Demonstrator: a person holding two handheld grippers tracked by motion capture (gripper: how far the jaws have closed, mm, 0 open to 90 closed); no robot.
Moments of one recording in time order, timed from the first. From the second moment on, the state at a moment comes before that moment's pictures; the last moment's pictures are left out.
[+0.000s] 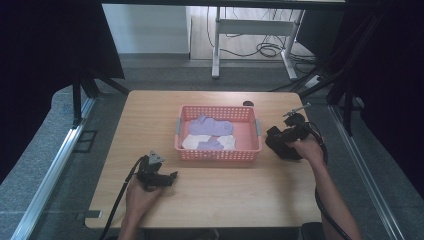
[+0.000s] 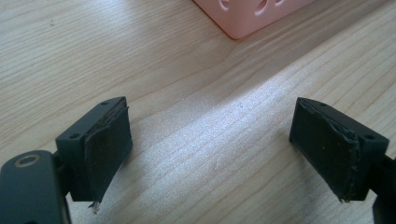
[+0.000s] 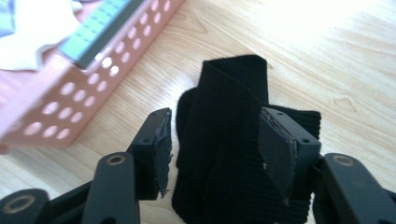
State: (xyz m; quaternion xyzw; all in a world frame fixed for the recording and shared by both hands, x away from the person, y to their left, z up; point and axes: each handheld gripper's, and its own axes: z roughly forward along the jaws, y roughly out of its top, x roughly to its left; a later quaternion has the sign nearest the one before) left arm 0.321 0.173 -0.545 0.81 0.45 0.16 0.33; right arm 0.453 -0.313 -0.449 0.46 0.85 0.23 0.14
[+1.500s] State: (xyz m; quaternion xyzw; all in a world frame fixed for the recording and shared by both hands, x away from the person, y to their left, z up) left arm 0.321 0.173 -0.545 0.82 0.45 0.16 0.33; right arm 0.374 -0.288 -0.405 0.37 0.87 0.27 0.16
